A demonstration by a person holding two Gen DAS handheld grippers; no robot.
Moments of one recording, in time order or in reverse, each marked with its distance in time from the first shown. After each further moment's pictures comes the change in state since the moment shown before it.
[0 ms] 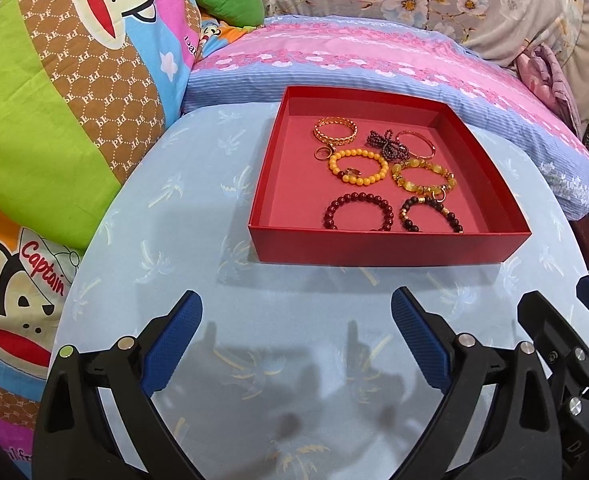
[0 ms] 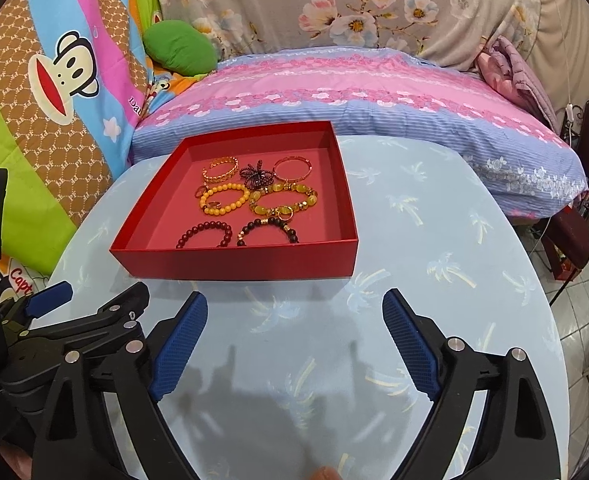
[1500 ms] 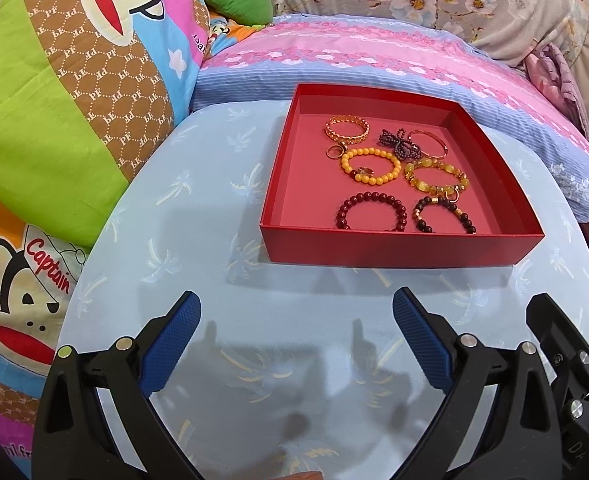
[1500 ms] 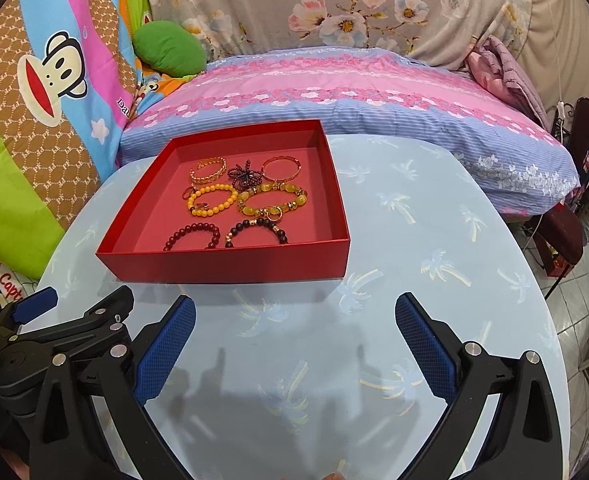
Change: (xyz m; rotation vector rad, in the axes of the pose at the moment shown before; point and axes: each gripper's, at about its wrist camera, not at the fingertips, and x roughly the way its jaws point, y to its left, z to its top) left arm 0.006 0.004 0.001 -0.008 0.002 0.034; right arm 0.007 -0.001 -0.002 0.017 -0.002 -0.034
